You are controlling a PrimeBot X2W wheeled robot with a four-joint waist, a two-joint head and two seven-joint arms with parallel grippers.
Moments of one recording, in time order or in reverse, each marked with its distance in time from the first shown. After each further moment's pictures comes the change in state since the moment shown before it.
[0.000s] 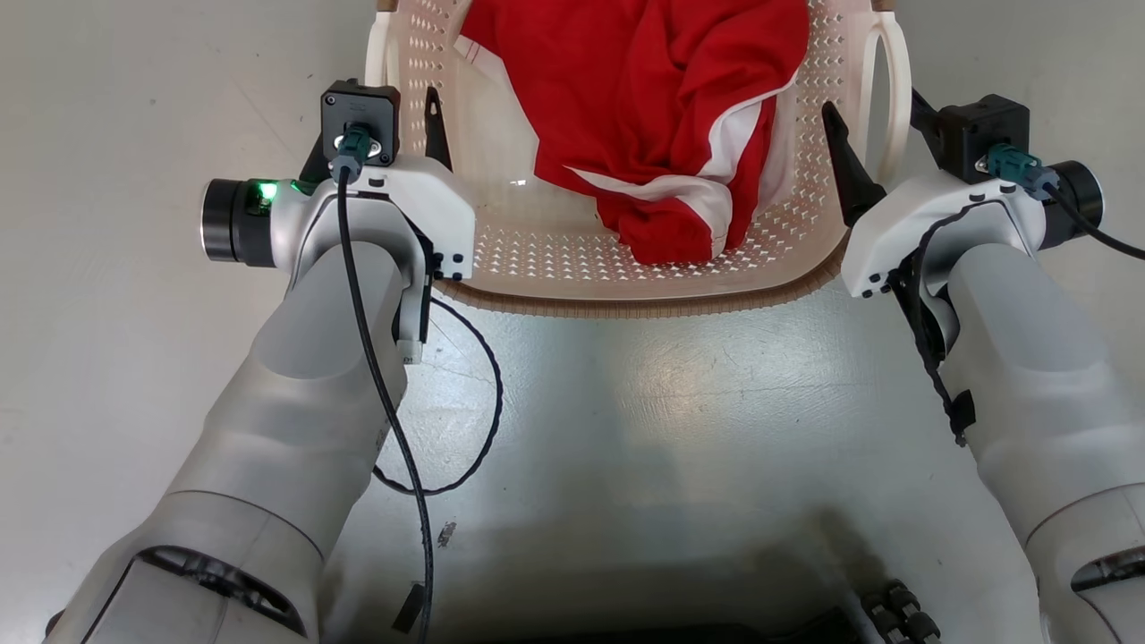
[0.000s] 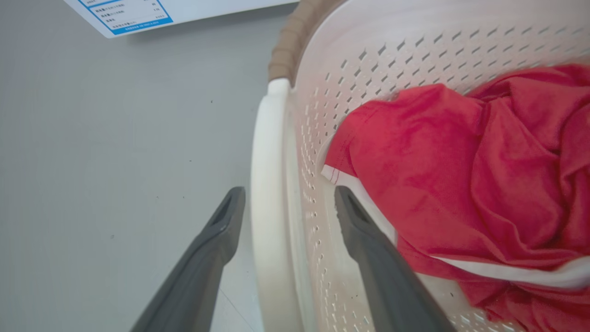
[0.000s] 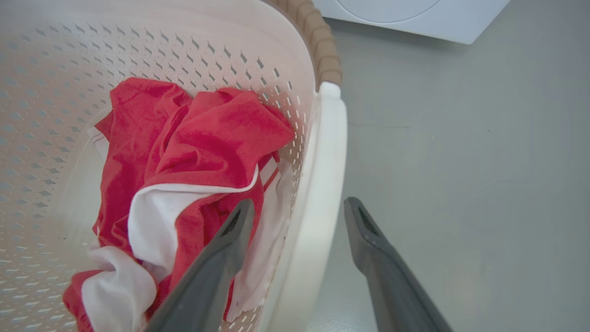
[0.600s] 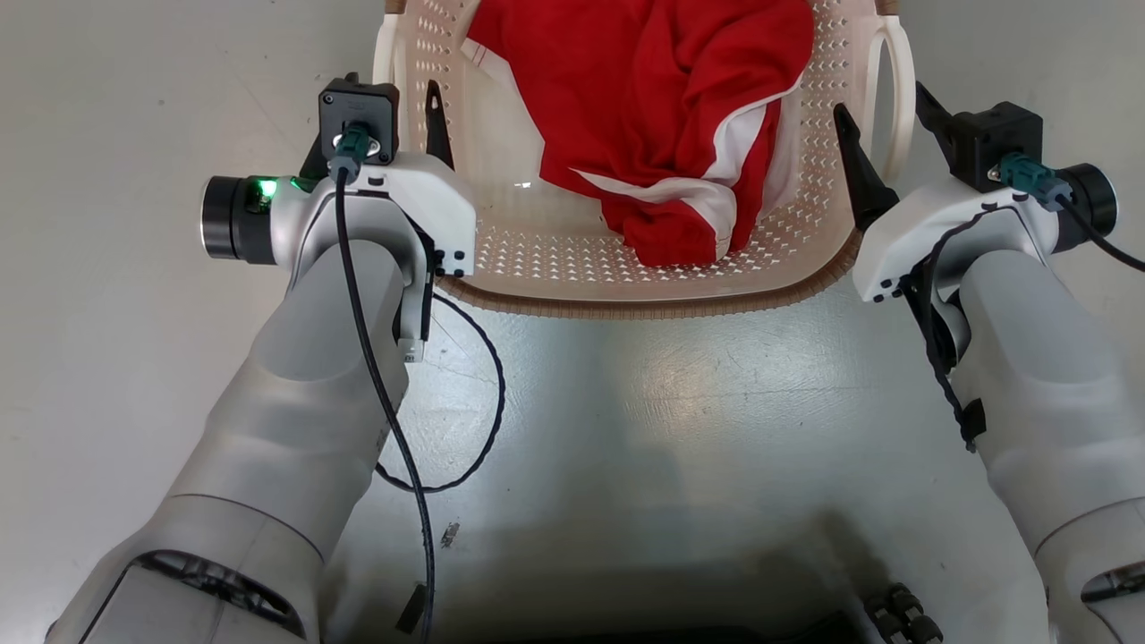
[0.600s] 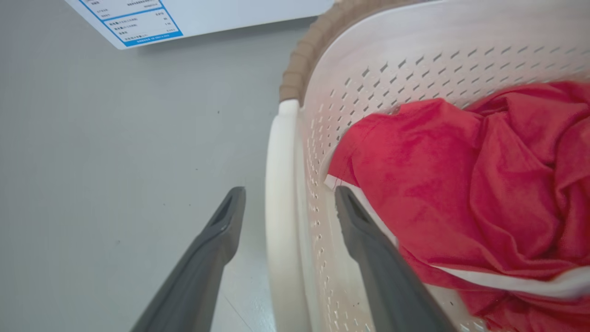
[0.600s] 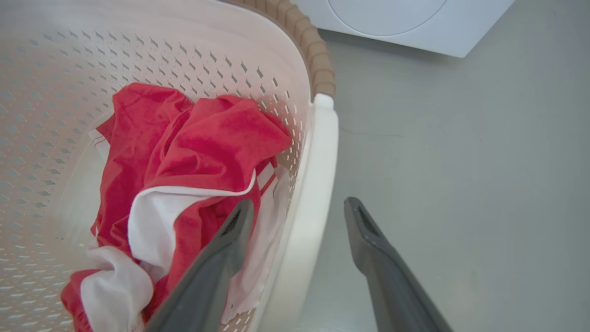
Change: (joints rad) left arm 0.016 0.000 0.037 -0.035 0.033 0.001 0.000; right arm 0.041 -0.020 -0.011 -0.065 -0.017 0.000 0.001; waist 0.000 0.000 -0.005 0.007
